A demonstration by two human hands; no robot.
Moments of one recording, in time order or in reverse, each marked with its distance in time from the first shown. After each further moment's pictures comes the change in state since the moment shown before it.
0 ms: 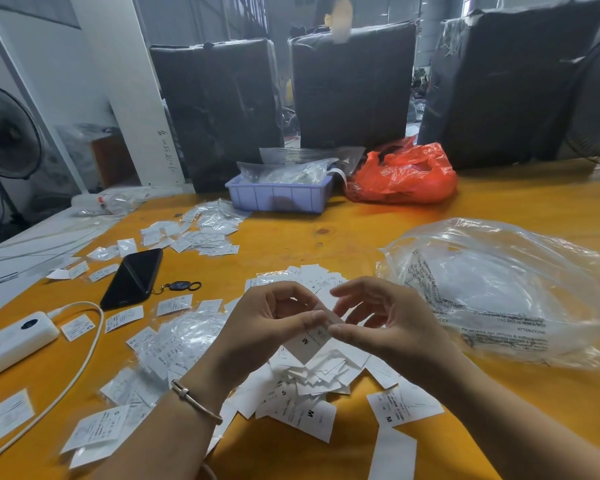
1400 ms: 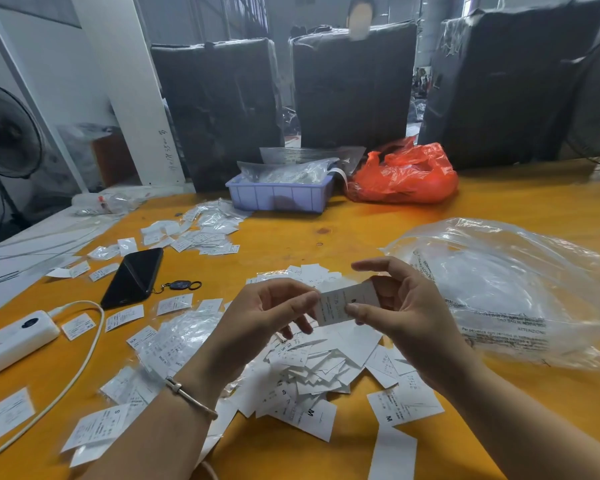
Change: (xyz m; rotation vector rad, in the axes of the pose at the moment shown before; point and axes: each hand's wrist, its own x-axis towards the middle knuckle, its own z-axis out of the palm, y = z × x) left_hand 0.001 0.000 -0.008 0.066 -0.020 -0.027; right_hand 0.001 0.001 -0.004 0.314 0.132 0.047
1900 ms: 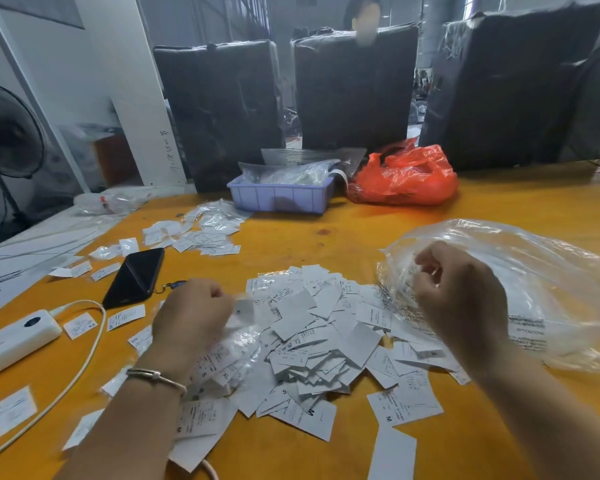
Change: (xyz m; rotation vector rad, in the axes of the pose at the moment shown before) left_hand 0.004 -0.017 -0.053 0.805 0.551 -0.429; right_hand 0.016 0.004 -0.037 -1.004 0.501 -0.185
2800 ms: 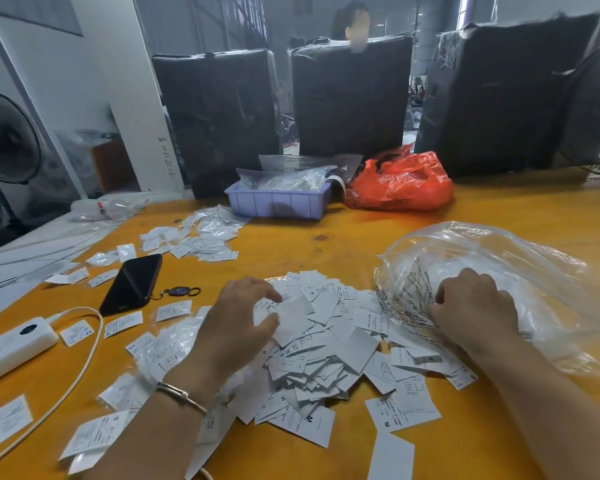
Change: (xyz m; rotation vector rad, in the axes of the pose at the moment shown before) left_hand -0.011 0.012 0.034 -0.086 -0.048 0.524; right_hand 0.016 0.047 0.012 -0.592 -0.459 0.178
